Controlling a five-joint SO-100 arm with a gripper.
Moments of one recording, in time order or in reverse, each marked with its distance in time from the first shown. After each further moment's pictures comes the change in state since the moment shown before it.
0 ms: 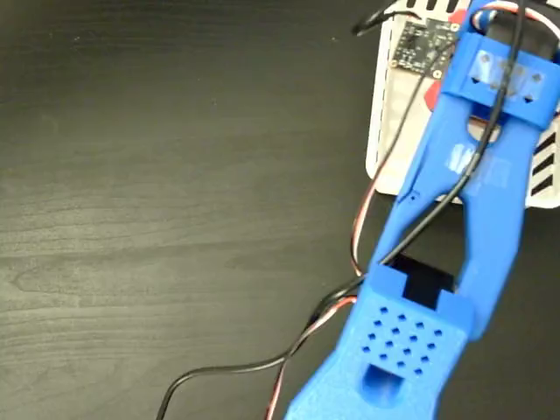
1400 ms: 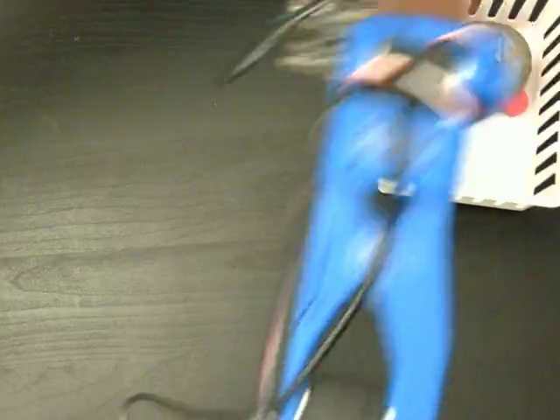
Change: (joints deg) arm -15.2 45.7 45.9 -22.9 3.6
